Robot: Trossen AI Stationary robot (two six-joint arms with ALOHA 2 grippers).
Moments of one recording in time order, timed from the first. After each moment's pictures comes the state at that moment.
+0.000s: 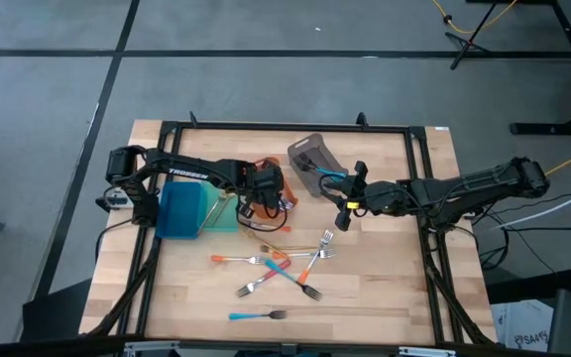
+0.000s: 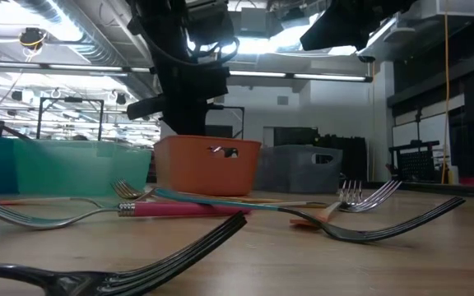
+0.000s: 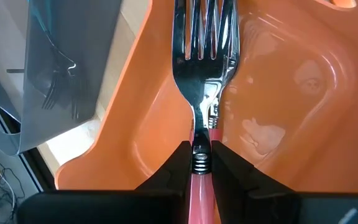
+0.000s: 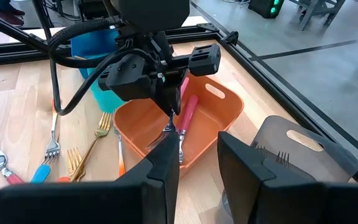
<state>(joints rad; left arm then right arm) 0.12 1.73 1.18 -0.63 -0.27 0.74 0.17 1.16 0.84 -0.14 0.48 0.18</state>
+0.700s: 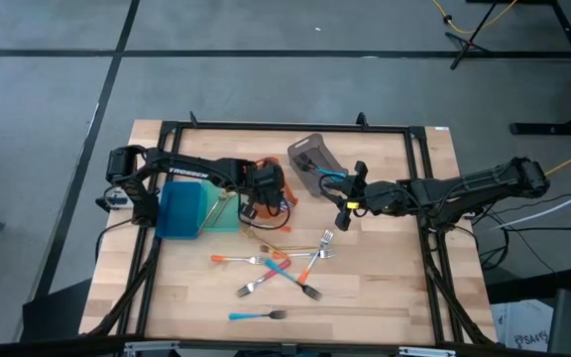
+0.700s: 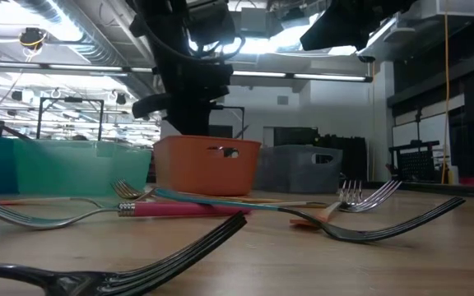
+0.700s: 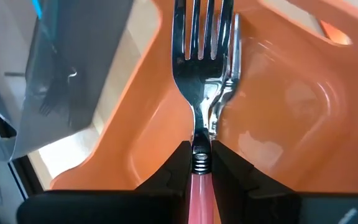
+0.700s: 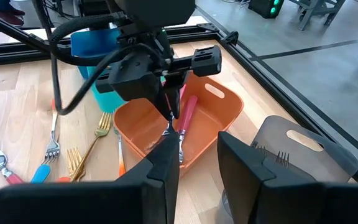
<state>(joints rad) 0.13 1.73 1.18 -0.60 -0.21 0.68 0.17 1.16 0.84 -0.14 0.48 0.18</state>
